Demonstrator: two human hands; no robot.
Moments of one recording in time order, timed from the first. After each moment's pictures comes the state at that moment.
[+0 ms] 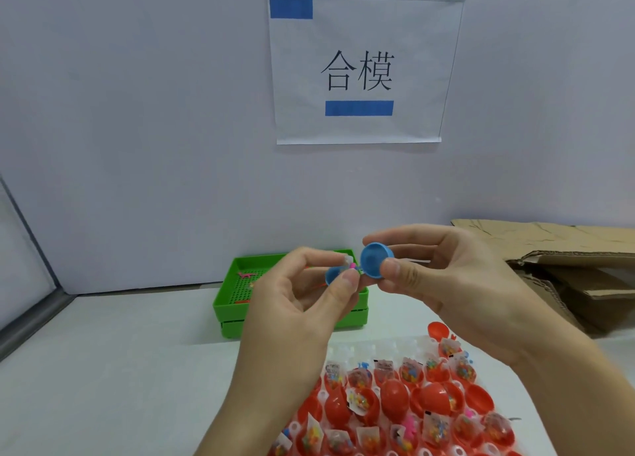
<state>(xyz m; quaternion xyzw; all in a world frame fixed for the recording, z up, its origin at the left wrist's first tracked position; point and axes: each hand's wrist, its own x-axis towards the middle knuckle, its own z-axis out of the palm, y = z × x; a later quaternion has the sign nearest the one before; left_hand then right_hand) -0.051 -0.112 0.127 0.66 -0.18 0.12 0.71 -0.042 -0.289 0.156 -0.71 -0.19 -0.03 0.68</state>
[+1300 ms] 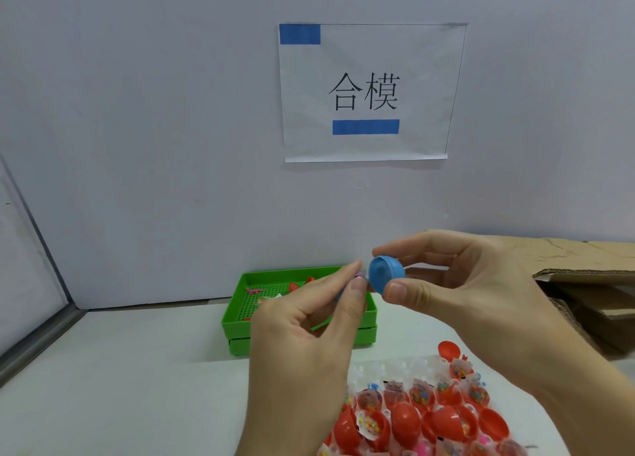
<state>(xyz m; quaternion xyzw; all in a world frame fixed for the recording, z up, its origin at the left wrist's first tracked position) -0.057 -0.118 0.128 0.68 -0.20 0.24 0.67 -0.061 -0.277 0.177 -0.73 -0.23 -0.10 0.64</state>
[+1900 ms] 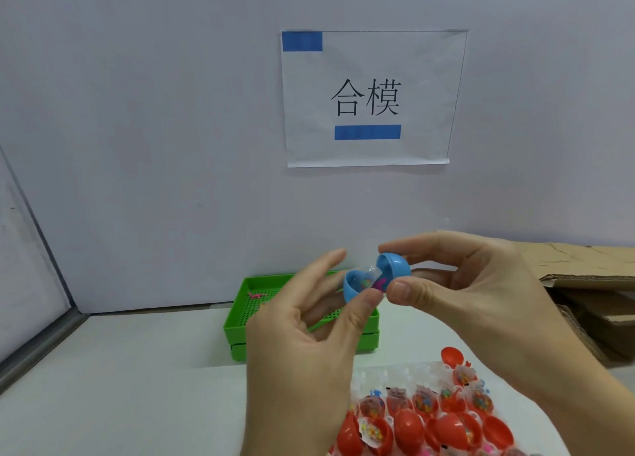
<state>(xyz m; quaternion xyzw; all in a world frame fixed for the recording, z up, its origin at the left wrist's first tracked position) -0.064 -0.119 0.139 0.66 -0.16 0.26 0.68 -0.063 -0.275 0.178 -0.73 -0.22 -0.16 0.63</state>
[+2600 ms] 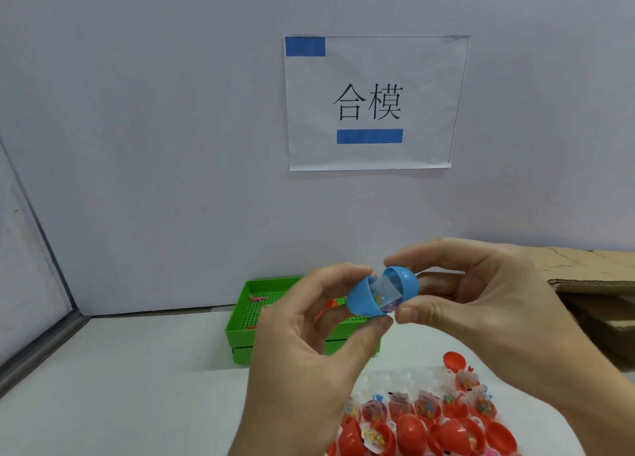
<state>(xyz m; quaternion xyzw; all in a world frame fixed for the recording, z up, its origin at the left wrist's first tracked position) -0.059 -0.111 0.139 0.64 -0.27 0.23 0.68 -0.064 -0.281 0.179 -0.73 -0.25 -0.14 0.63</state>
